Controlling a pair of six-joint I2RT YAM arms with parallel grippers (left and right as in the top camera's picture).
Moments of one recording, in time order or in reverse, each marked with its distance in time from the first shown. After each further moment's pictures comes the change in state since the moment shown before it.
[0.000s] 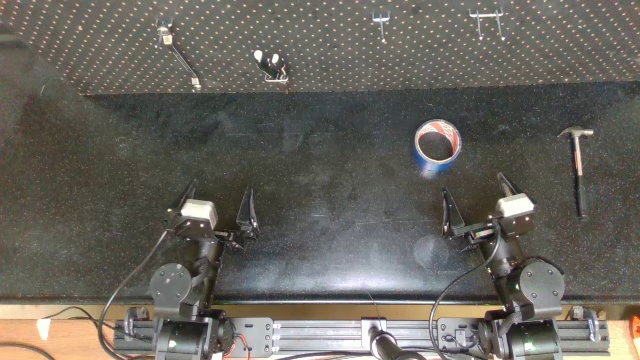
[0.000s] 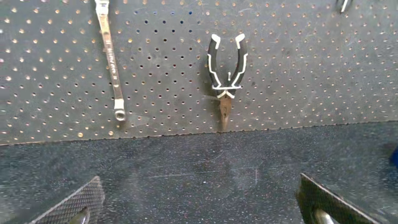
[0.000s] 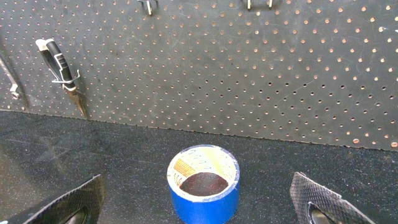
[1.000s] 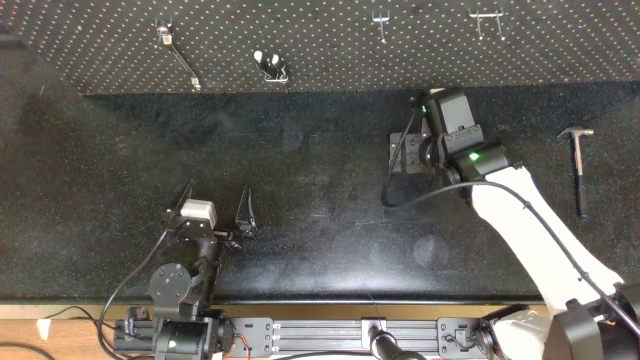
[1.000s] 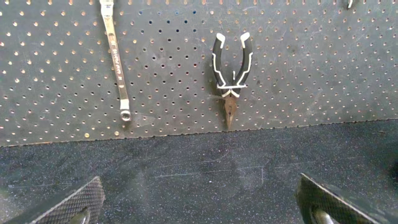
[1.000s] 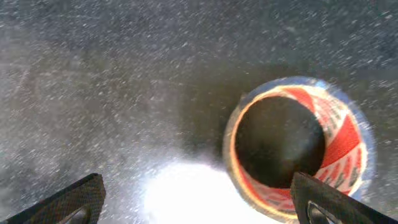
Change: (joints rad) left arm 0.008 0.000 0.002 -0.003 -0.011 0.022; right arm 0.248 1.452 0.969 -0.479 0.123 0.223
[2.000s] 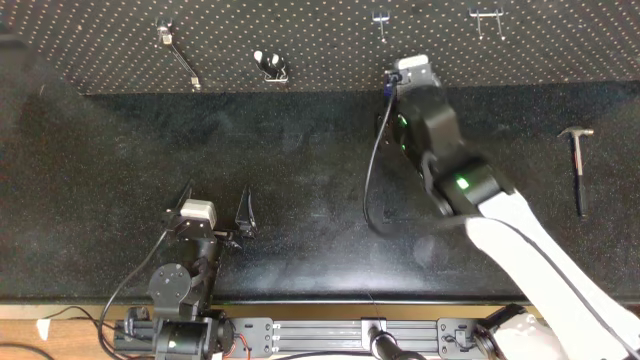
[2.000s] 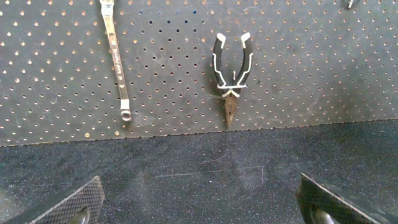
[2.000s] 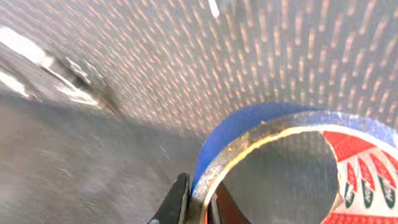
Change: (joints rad) left arm 0.000 0.000 0.000 0.000 0.000 0.000; right arm 0.179 -0.171 0.020 0.382 0.187 -0.056
